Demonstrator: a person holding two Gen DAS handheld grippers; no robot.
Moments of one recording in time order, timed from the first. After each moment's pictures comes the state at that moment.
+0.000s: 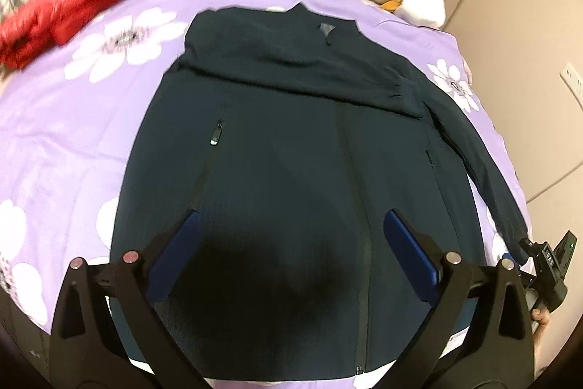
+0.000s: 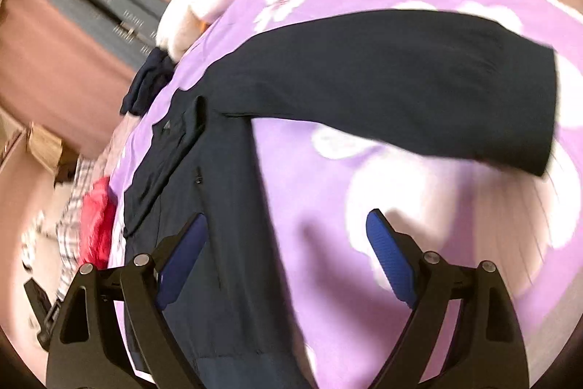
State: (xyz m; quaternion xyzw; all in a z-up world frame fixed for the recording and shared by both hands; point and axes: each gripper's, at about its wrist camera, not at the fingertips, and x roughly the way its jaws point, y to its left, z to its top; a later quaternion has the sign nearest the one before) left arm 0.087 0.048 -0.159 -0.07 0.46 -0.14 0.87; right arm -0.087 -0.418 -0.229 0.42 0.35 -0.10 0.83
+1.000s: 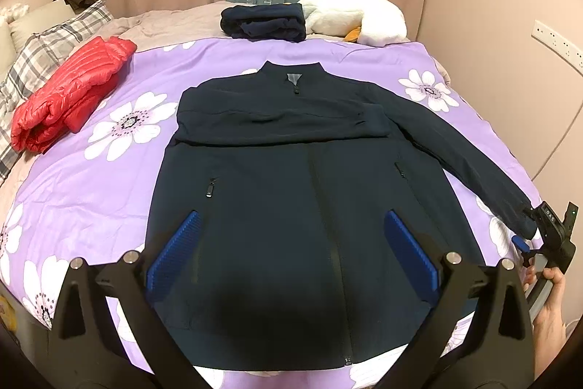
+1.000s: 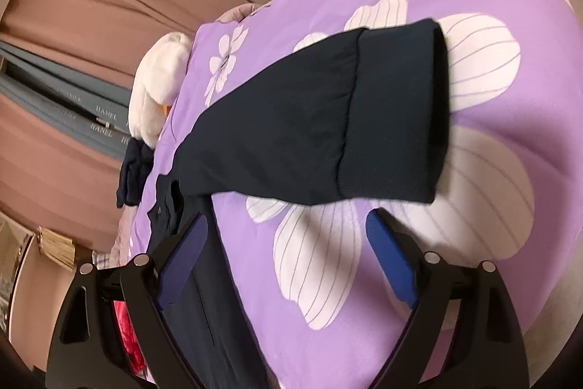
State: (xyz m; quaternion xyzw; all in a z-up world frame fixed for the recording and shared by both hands) left arm 0.028 0.008 -0.100 0.02 0.36 -0.14 0.92; right arm -0.120 -0.476 -0.249 0.52 0.24 -0.19 0.80
